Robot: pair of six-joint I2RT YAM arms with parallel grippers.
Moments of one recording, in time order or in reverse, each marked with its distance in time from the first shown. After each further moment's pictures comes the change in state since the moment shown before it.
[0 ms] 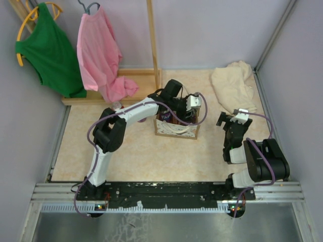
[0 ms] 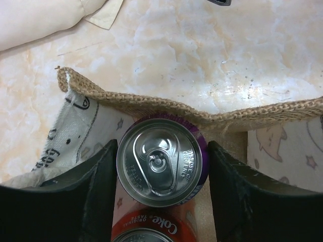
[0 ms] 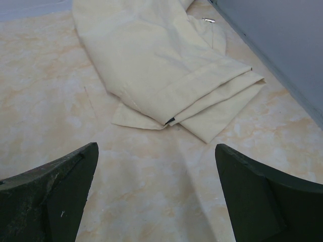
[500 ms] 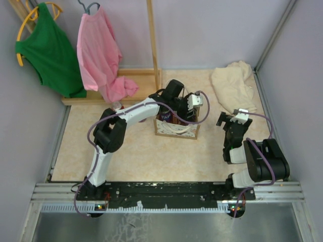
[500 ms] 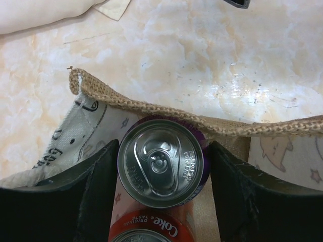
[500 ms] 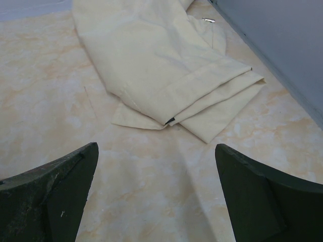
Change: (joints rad) left arm -0.003 0.001 0.010 0.002 -0.075 -0.058; right arm 0.000 0.000 0.000 0.000 0.000 0.000
